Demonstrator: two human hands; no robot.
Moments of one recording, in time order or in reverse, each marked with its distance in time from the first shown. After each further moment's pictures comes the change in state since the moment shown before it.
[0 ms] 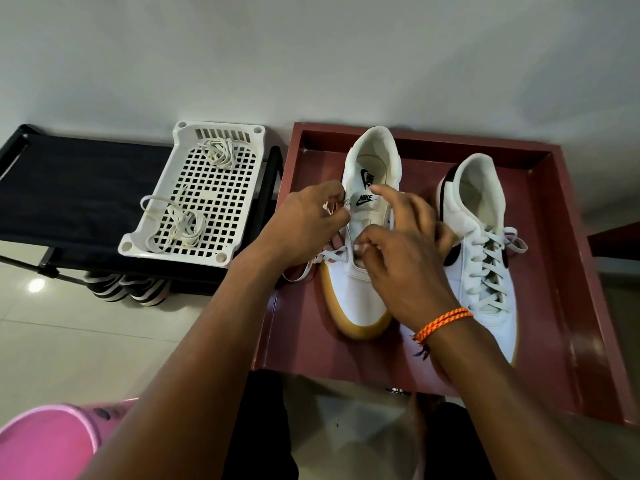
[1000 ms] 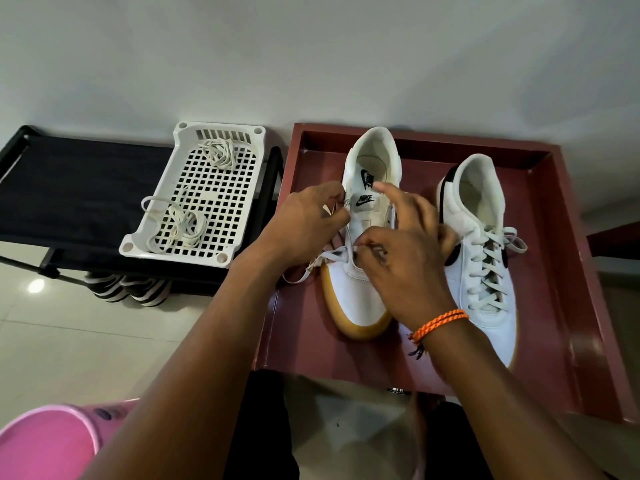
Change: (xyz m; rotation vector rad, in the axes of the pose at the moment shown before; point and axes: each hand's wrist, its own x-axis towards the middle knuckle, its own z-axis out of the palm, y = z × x) left_hand 0.000 -0.002 0.000 -0.011 0.008 0.006; right_hand 0.001 -0.002 -0.001 0.074 0.059 0.013
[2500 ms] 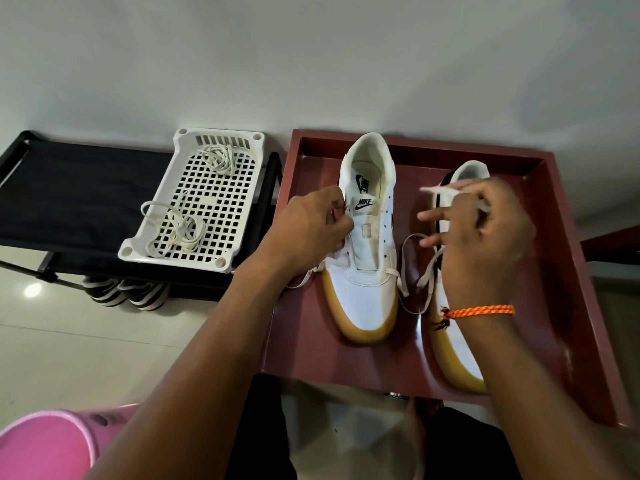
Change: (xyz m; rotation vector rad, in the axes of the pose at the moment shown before) left_hand -0.008 0.013 0.002 0.034 0.036 0.005; right_hand 0.017 0.020 -0.043 0.634 0.548 0.225
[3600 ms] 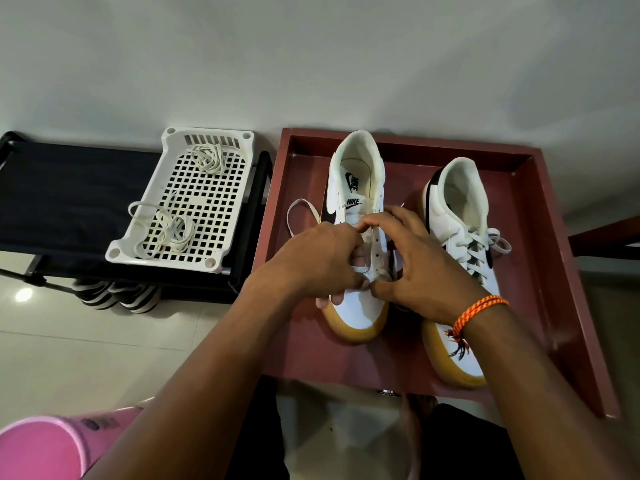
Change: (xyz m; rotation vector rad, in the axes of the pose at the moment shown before) left_hand -0.012 0.026 0.018 0.249 -0.457 -0.023; right_hand -0.006 0.018 -0.013 -0.446 -0.955 0.043
